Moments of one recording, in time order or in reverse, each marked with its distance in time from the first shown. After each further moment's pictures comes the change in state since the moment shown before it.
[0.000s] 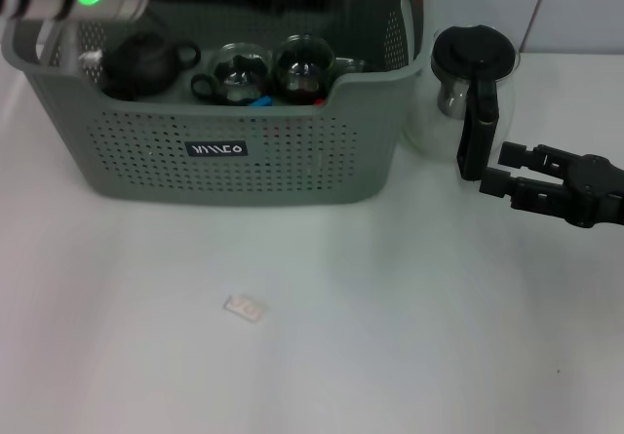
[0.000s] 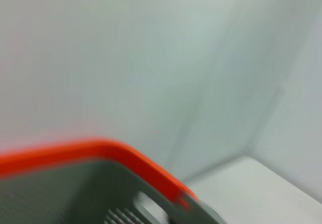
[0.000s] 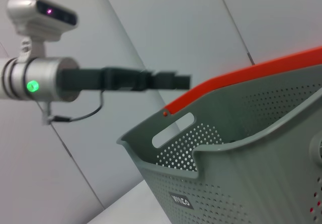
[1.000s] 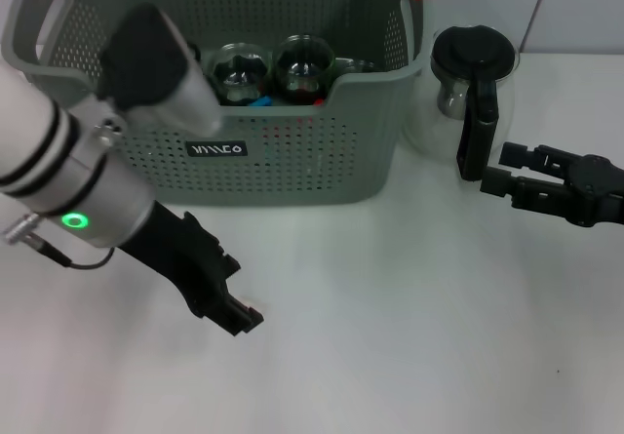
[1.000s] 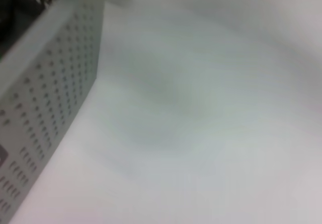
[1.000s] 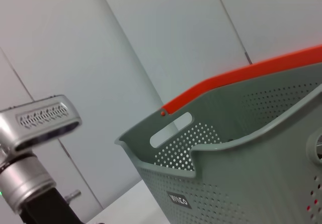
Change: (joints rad) left arm 0.072 -0.019 0.240 0.014 0.393 0.428 0.216; right arm 0.000 -0.001 0.000 0.000 -0.001 0.003 0.007
